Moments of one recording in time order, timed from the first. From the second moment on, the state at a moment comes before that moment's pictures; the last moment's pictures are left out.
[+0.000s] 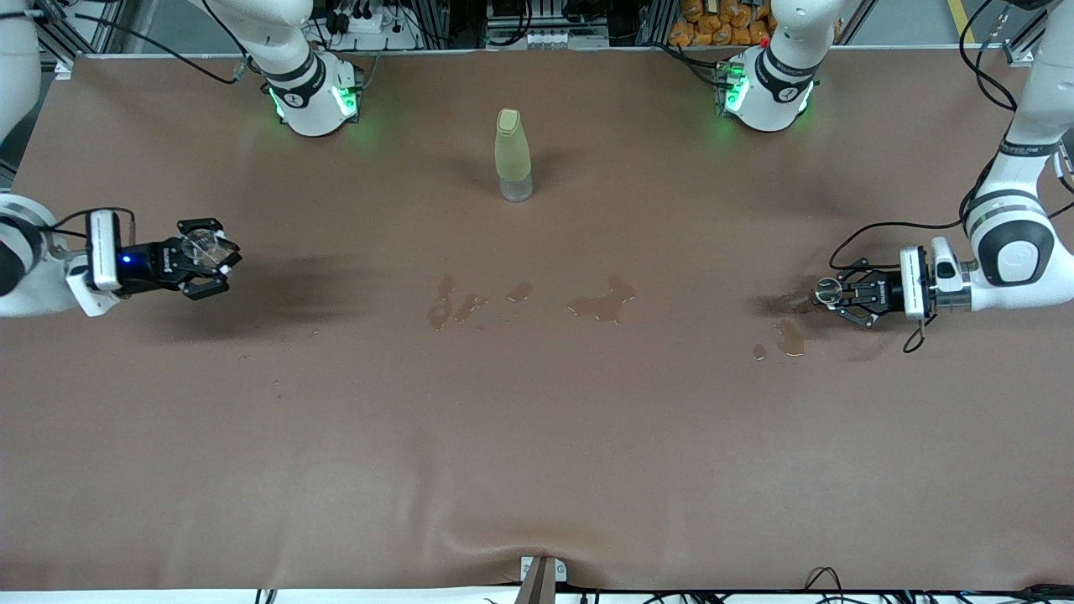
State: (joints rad) left arm 0.62 0.62 -0.25 -1.94 -0.73 1.84 2.34; right arm -0.33 0.52 -0.11 -1.85 1.00 1.19 -2.50
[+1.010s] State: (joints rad) left arm 0.62 0.67 -0.25 -1.91 -0.71 1.84 2.34; right arm -0.32 0.77 -0.09 -1.81 0.98 1.39 -2.72
